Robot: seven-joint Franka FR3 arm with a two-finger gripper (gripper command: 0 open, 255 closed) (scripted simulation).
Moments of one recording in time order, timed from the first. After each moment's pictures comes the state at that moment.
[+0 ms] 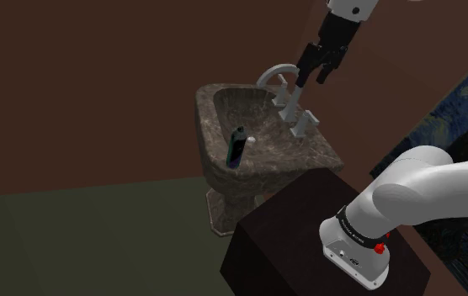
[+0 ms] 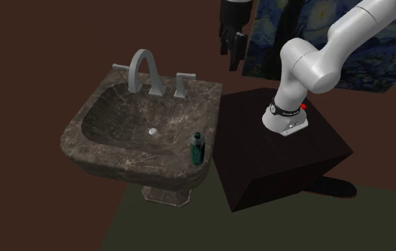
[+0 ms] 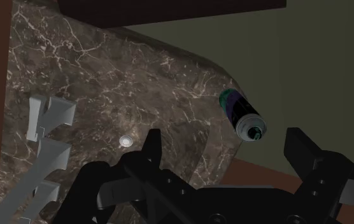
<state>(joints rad) -0.01 -0.77 0.01 -2.41 0.09 1.67 0.05</state>
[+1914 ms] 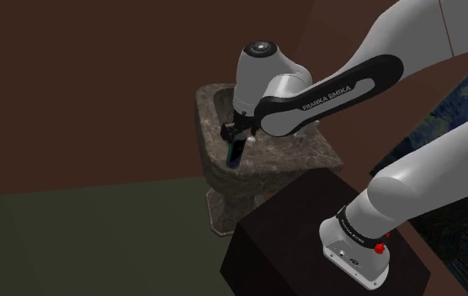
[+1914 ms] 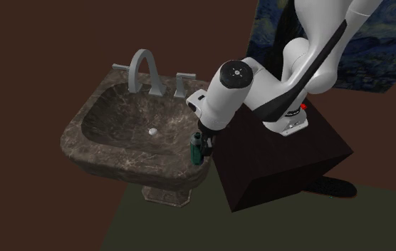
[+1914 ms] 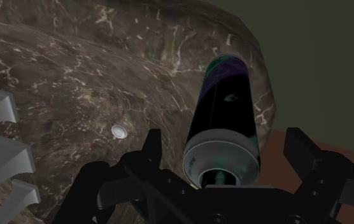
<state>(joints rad) -0.16 -0.22 0.52 -2.59 -0.21 2.46 0.72</state>
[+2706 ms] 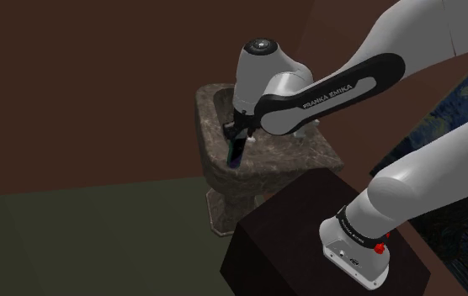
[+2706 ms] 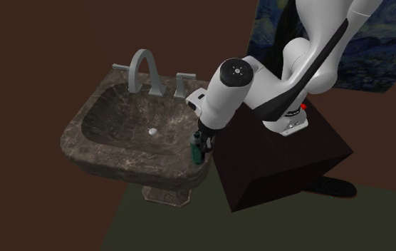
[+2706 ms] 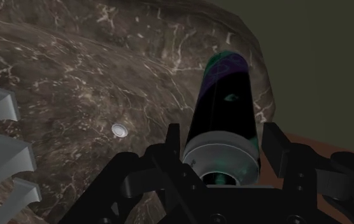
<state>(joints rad) -0.16 -0.23 0.52 -2.59 -0.20 2.45 0.71</state>
